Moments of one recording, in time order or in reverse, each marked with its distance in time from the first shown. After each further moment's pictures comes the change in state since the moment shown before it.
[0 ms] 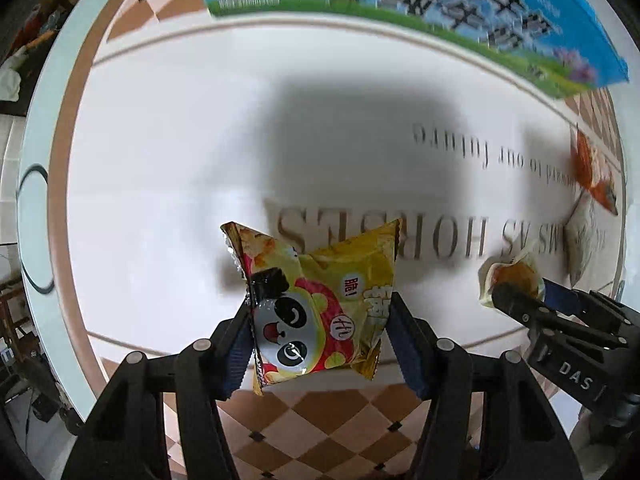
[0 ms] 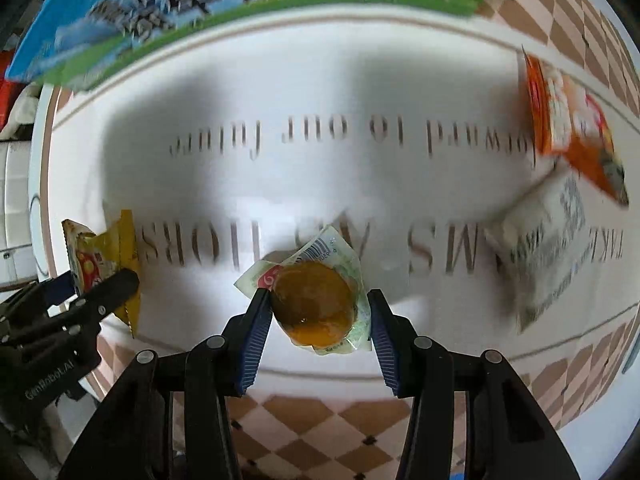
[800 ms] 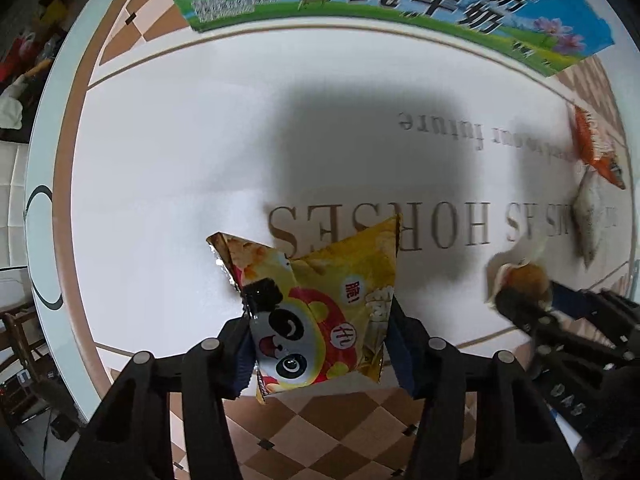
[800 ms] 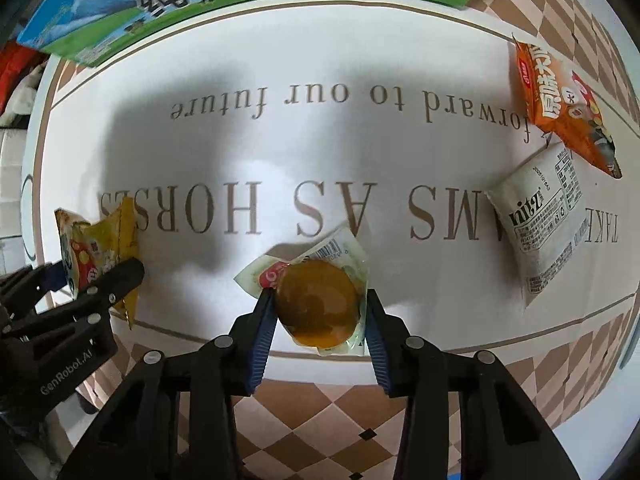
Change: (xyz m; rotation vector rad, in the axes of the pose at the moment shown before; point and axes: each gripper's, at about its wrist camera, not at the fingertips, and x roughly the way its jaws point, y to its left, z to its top) left arm -0.004 -0.024 -0.006 0.070 -0.059 0.040; right arm 0.014 0.025 -0.018 -0.020 -0.043 -0.045
